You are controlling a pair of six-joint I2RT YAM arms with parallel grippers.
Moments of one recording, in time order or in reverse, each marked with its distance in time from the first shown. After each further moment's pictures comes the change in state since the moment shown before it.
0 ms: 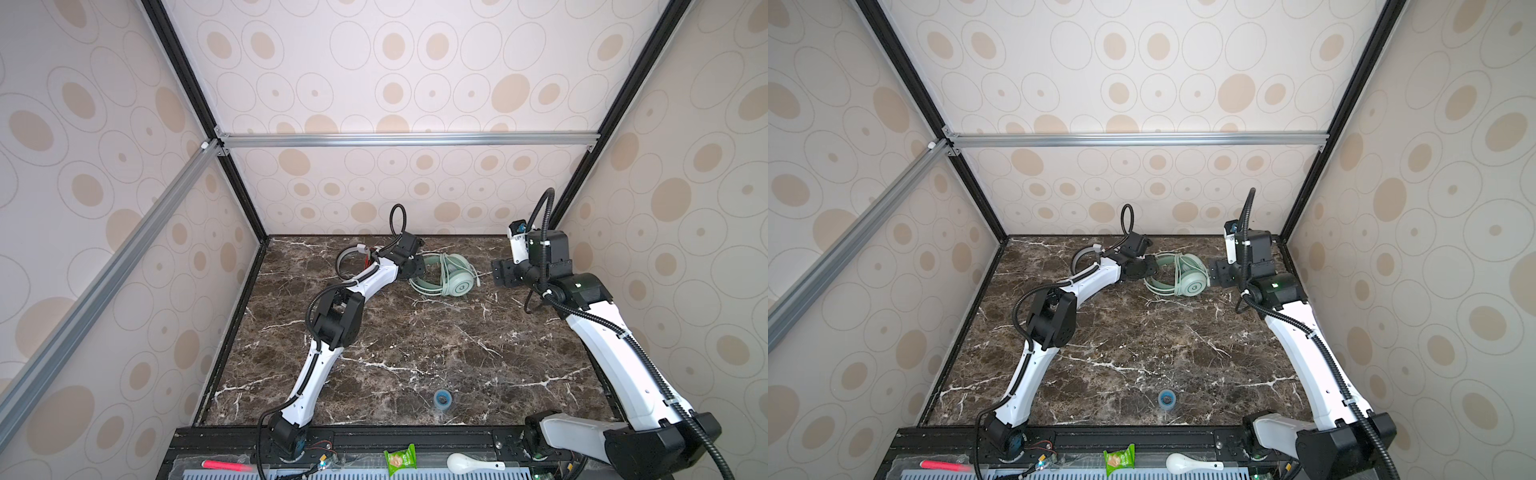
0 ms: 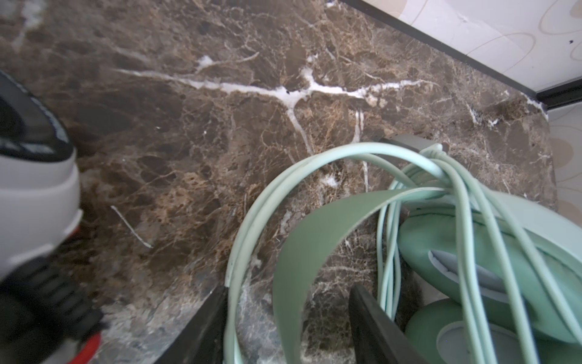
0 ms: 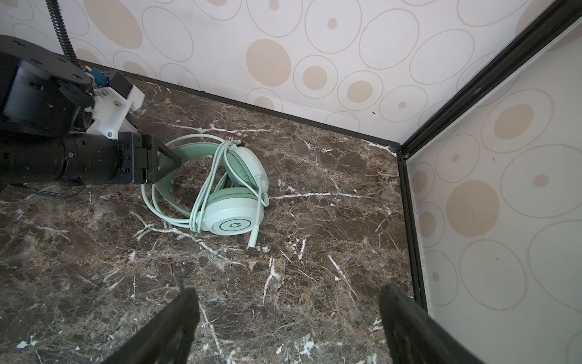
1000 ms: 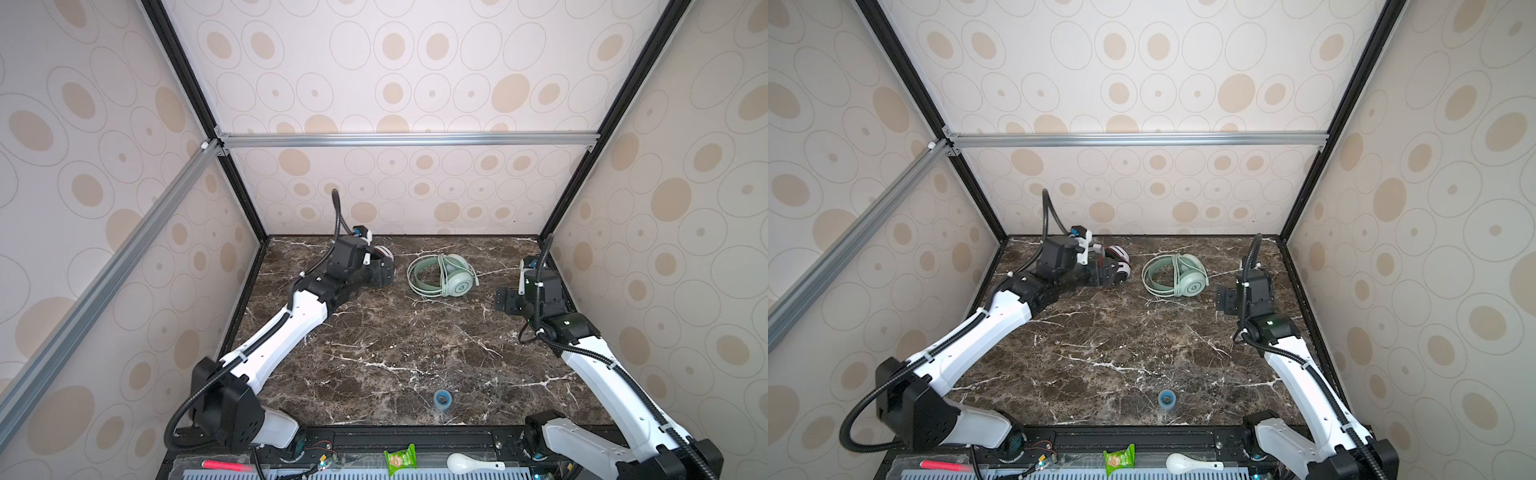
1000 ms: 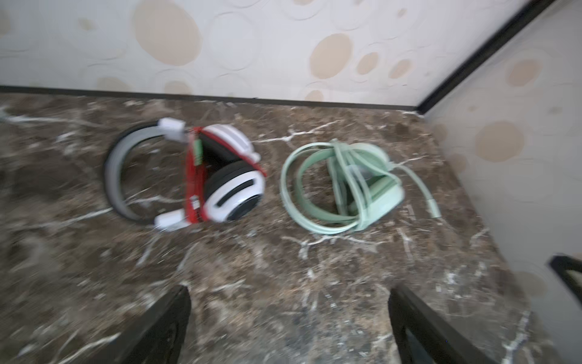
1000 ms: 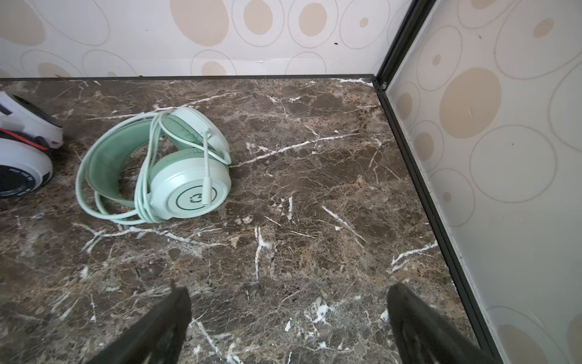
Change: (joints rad) left arm 0.094 -1.106 -0.930 0.084 -0.116 0.310; right arm -0.035 -0.189 -0.466 0.260 0.135 0.240
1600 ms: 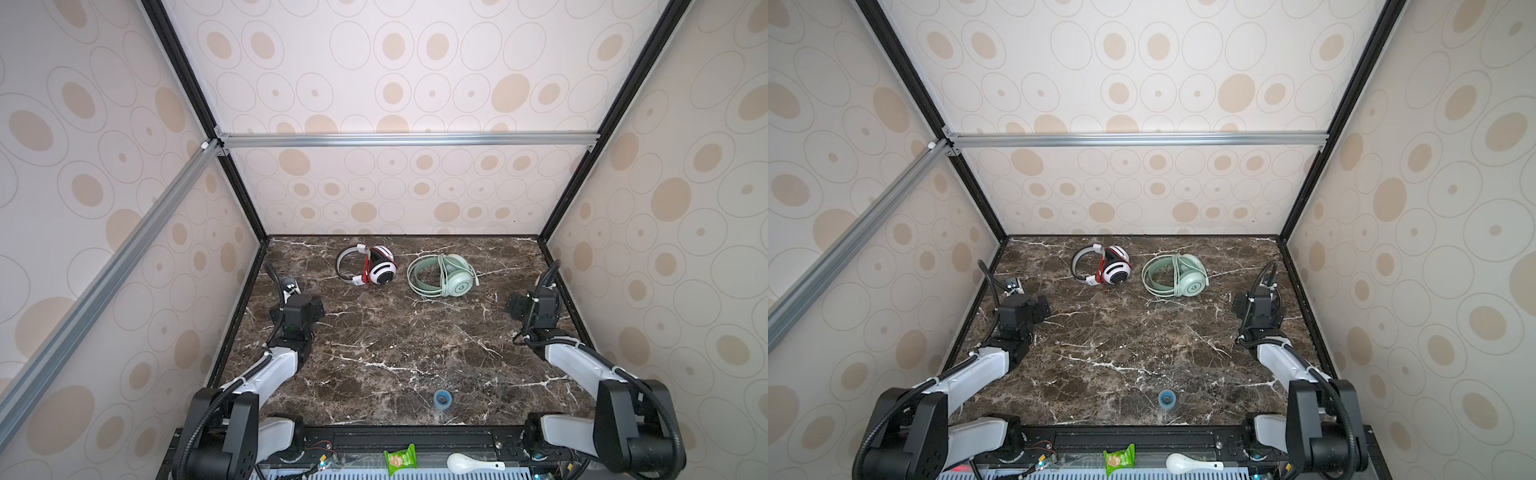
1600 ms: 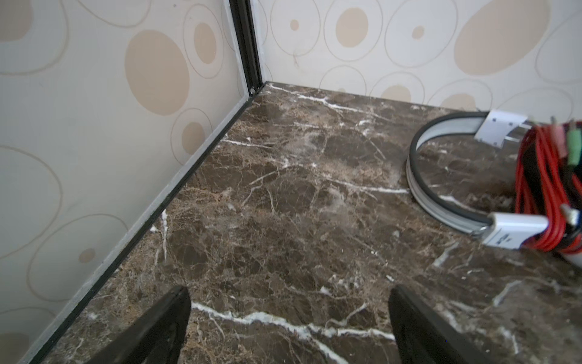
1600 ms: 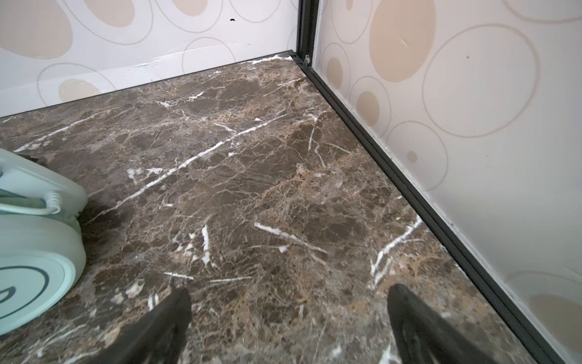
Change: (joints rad) left arm 0.346 -0.109 -0.787 0.821 -0.371 0.241; right arm -0.214 0.275 -0.313 0.663 0.027 0.034
